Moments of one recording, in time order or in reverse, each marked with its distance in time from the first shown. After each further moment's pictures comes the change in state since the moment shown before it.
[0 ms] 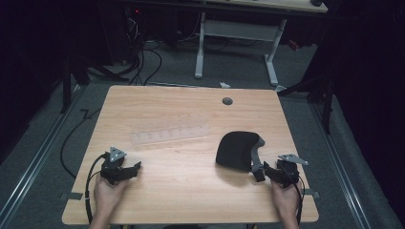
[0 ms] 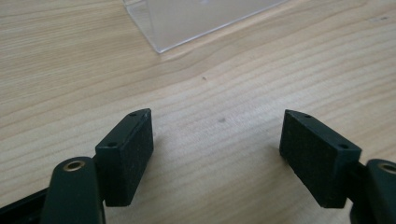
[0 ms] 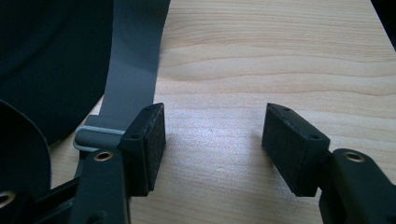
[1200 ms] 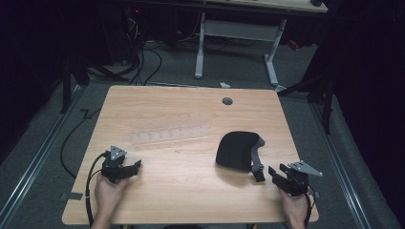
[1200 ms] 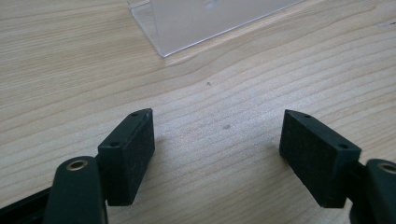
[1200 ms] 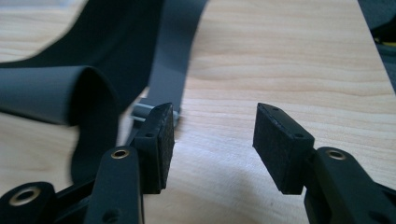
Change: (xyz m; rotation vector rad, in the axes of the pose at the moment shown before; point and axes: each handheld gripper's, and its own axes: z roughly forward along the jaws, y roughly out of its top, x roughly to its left) left arm 0.000 0.002 0.002 0.000 0.014 -0.007; right arm -0.009 -0.014 -0.044 -0.108 0.128 -0.030
